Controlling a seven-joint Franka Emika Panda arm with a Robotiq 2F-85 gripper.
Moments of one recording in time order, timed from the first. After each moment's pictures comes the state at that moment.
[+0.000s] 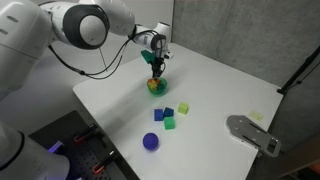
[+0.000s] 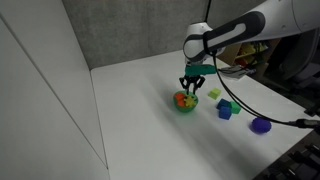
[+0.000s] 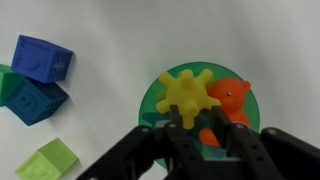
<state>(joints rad) 0.20 0.94 -0.06 -1.27 0.13 2.01 0.55</state>
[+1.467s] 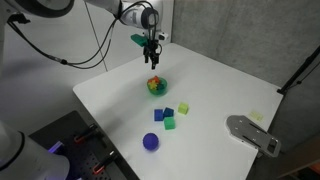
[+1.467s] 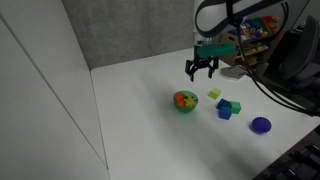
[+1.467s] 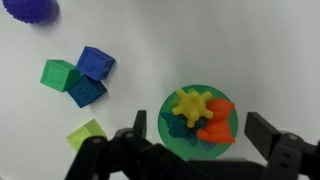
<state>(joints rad) 0.23 0.62 -0.05 -1.53 0.02 1.94 0.48</state>
